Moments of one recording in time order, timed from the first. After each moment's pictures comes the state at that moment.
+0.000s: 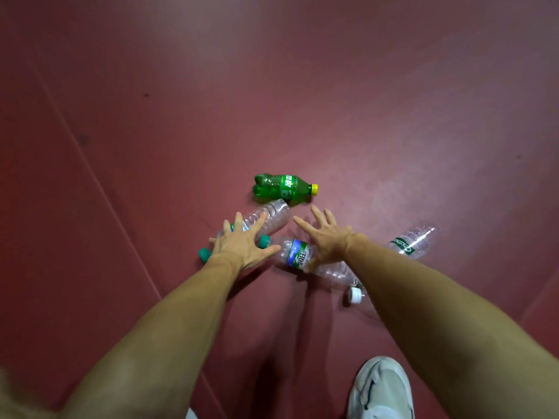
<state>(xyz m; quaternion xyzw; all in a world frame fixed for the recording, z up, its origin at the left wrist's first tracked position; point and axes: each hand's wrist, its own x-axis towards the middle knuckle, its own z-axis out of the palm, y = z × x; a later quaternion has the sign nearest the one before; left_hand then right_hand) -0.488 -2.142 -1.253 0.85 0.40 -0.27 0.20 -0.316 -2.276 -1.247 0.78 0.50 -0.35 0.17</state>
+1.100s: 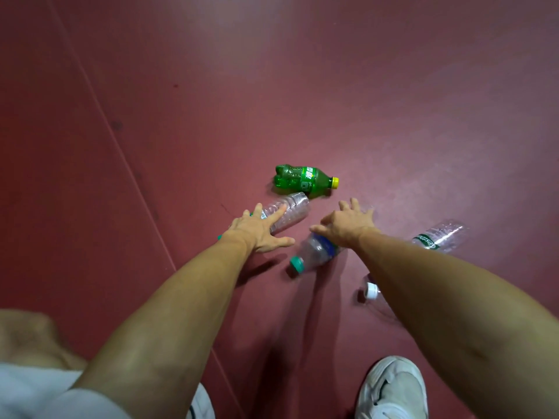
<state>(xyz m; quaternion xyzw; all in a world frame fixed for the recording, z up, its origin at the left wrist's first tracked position) -0.494 -2.129 -1.240 0.86 0.34 -0.33 0.17 -0.324 -2.259 -1.246 0.84 0.44 -0.29 0.13</state>
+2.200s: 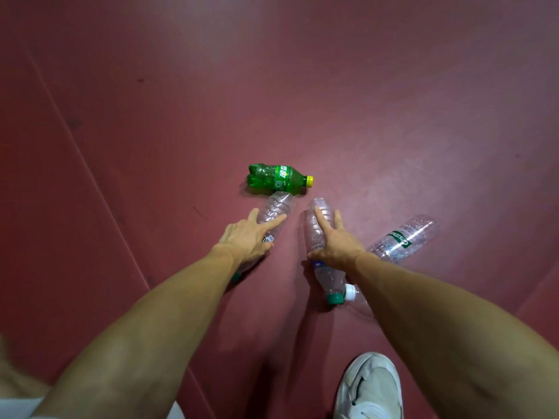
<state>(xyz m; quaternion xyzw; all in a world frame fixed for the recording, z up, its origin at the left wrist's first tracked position) -0.472 -2.154 -1.263 0.92 0.26 -0.27 0.15 -0.319 -2.315 -1.267 0.85 0.36 -0.38 -0.03</state>
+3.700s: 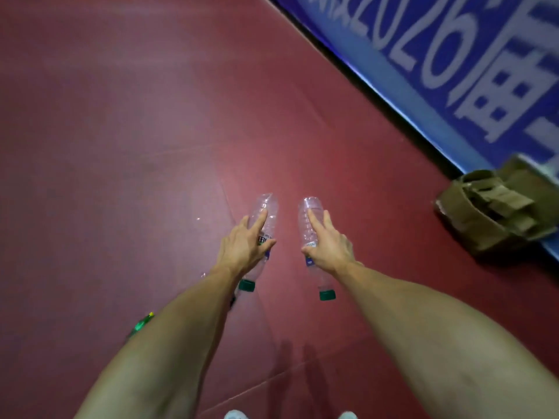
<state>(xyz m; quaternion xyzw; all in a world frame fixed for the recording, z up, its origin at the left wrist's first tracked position) -0.467 -2.465 -0.487 0.94 -0.27 -0.13 0.15 -0.566 -2.645 -0.460 0.94 -0.25 -0.11 -0.19</state>
